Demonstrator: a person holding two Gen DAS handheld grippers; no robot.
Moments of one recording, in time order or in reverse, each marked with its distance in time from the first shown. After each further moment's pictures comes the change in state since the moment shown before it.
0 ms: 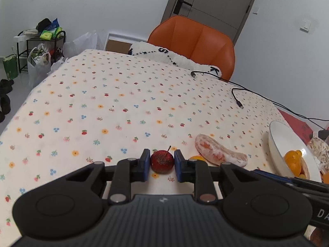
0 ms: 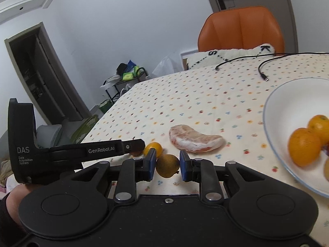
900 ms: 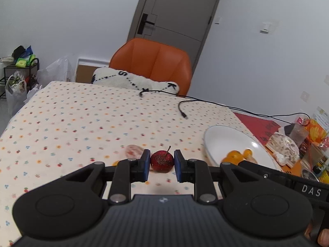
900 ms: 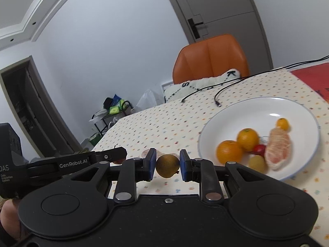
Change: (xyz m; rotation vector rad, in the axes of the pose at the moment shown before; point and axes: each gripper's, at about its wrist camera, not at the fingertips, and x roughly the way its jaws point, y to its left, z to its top) left arm -0.057 -0.086 -0.013 0.125 -0.115 -0.131; right arm -0.090 -0.047 -0.006 0.092 -0.191 -0.067
